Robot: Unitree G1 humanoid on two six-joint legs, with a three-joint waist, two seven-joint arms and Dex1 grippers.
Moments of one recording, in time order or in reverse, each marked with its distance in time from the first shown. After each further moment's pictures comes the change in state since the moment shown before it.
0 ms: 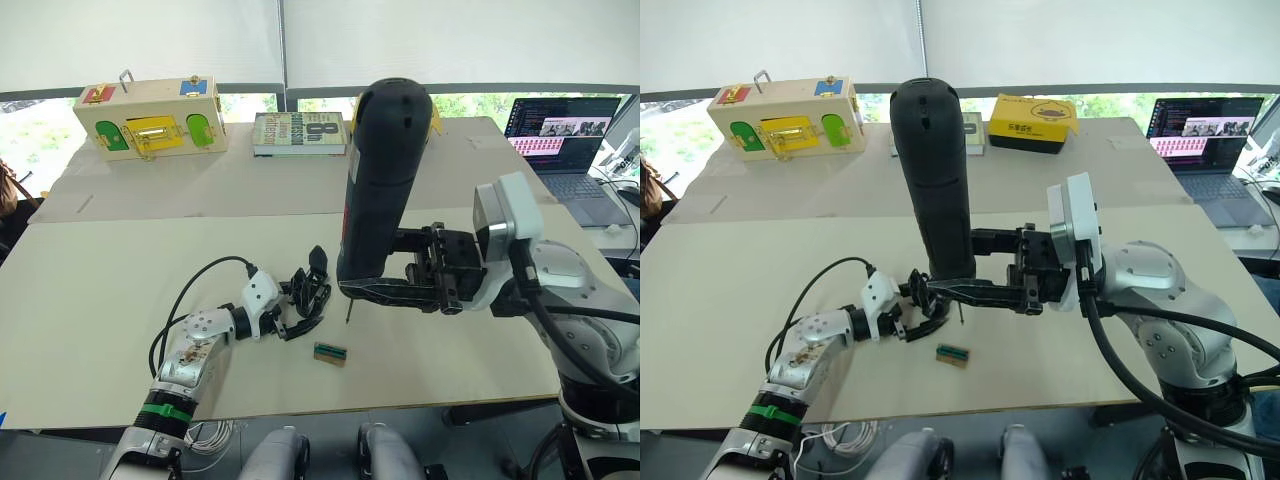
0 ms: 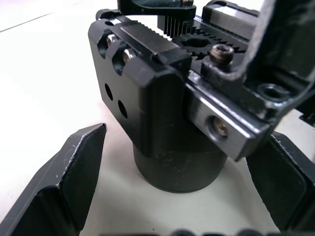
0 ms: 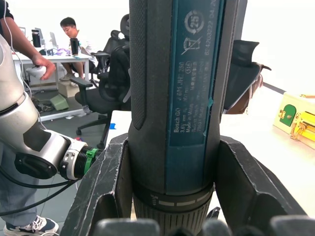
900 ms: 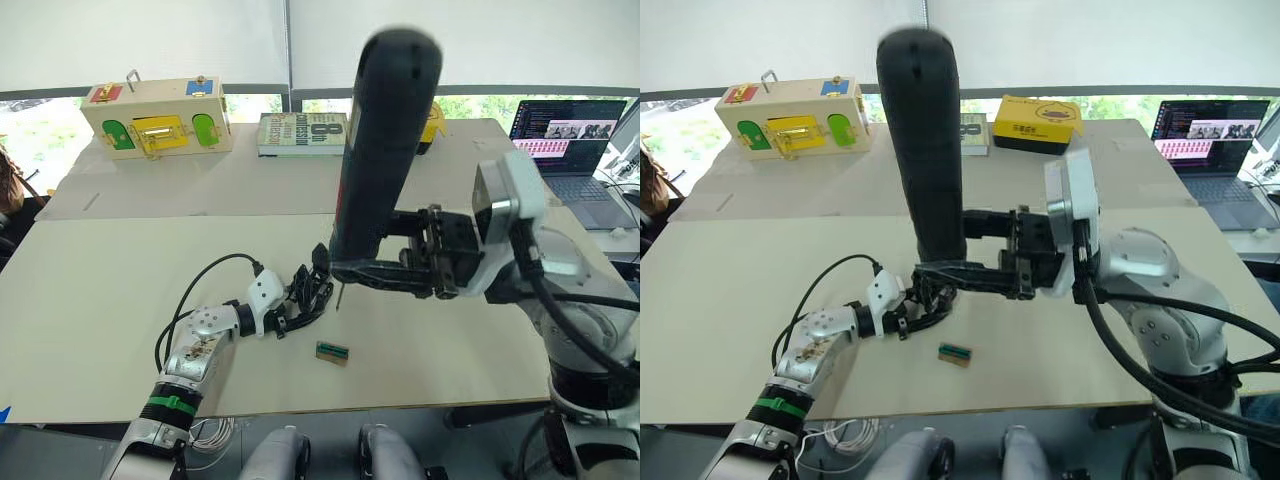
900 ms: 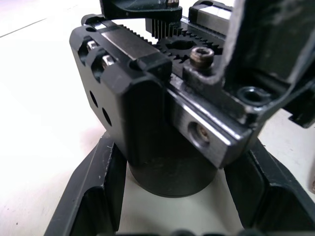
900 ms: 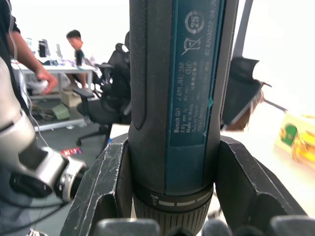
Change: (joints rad) left arm -0.041 -0.012 -0.017 0.062 0.024 -0.044 -0.032; right arm -0.146 0.081 0.017 0.039 0.038 0.036 -0.059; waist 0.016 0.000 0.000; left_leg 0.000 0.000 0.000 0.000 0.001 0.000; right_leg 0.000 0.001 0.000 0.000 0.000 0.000
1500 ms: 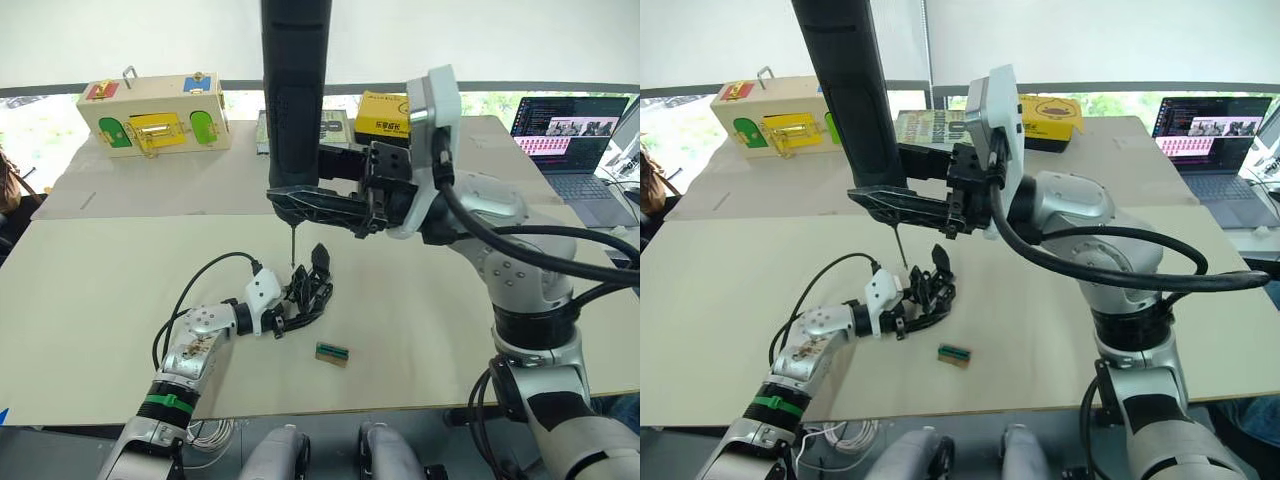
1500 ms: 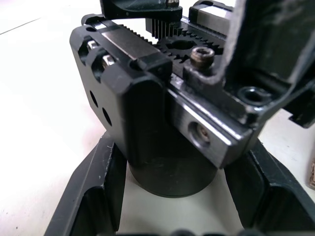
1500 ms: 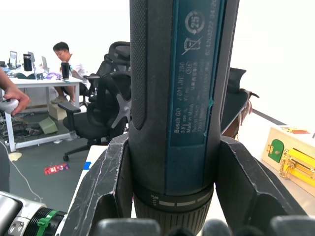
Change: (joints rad) left arm -0.003 0.020 0.005 -0.002 -0.014 -0.002 -0.033; right arm -0.233 0.174 0.118 0.210 -0.149 0.040 -0.098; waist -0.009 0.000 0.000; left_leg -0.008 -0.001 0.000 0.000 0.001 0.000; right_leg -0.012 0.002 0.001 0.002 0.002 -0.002
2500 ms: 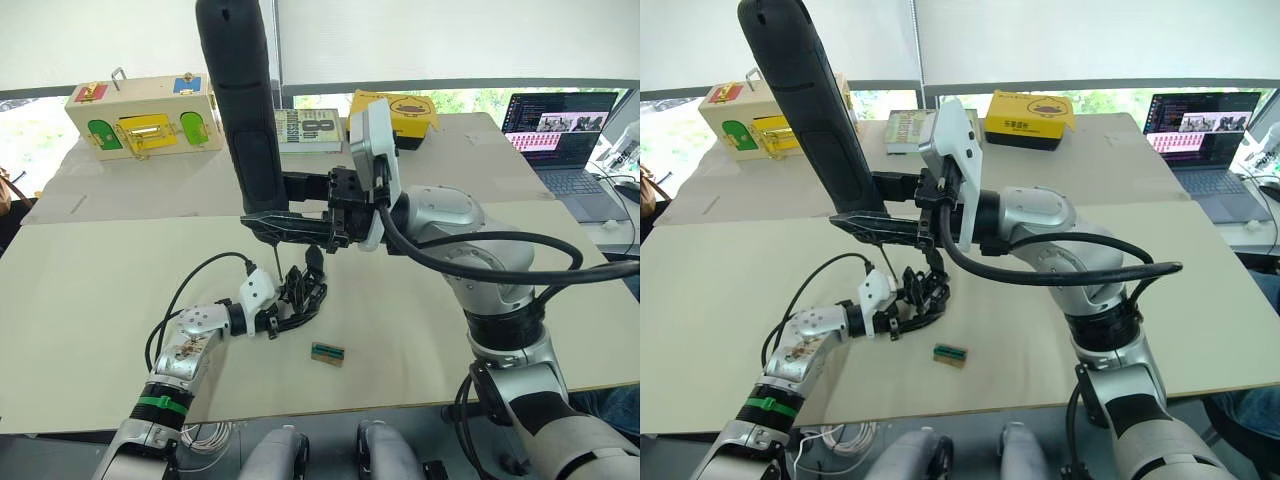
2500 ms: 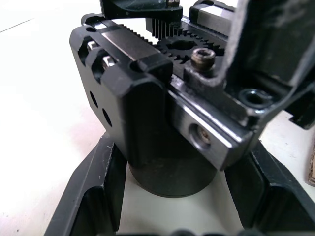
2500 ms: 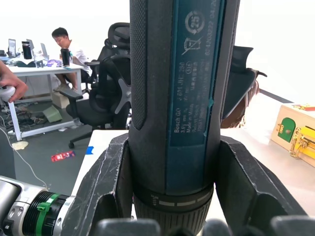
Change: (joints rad) left arm 0.012 0.019 0.005 -0.006 -0.008 -0.001 -0.016; right arm 0.000 0.080 0.078 0.041 -0.125 0.003 0.029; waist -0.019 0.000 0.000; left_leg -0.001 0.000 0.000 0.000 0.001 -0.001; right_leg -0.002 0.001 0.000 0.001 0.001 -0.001
